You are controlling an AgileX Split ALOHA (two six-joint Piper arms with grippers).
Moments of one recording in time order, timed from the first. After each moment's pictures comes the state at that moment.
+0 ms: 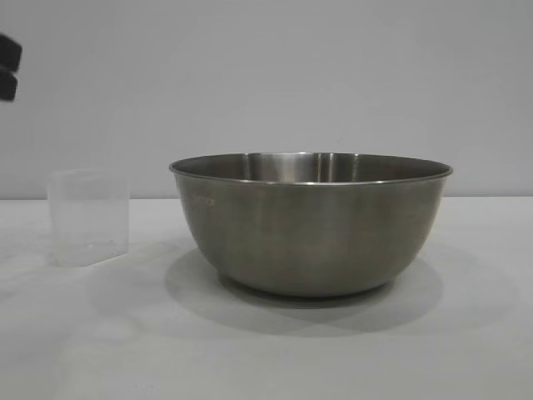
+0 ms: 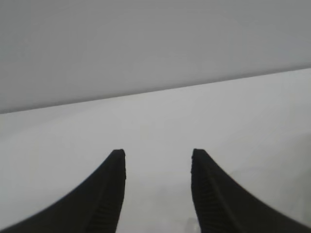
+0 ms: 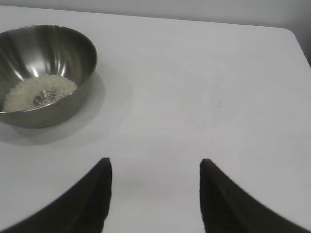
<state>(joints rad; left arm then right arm) -0.27 1.50 -0.34 -0.29 -0.89 0.19 -0.04 -0.02 -0.49 0.19 1.15 -0.23</state>
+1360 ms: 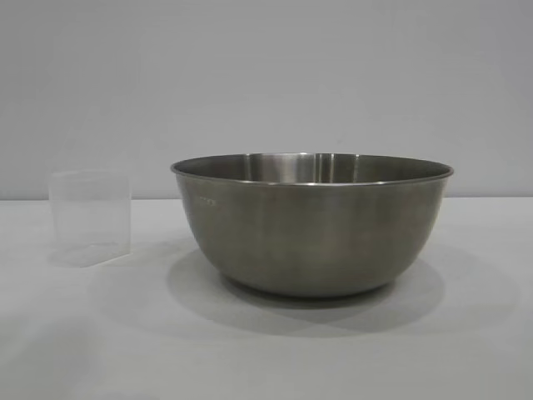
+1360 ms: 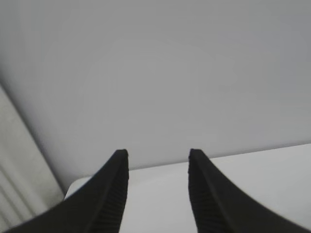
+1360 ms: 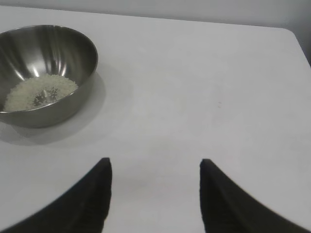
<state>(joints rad) 0.06 0.36 -0.39 0.27 0.15 -0.11 -0.04 -0.02 -0.49 0.19 1.15 -0.23</state>
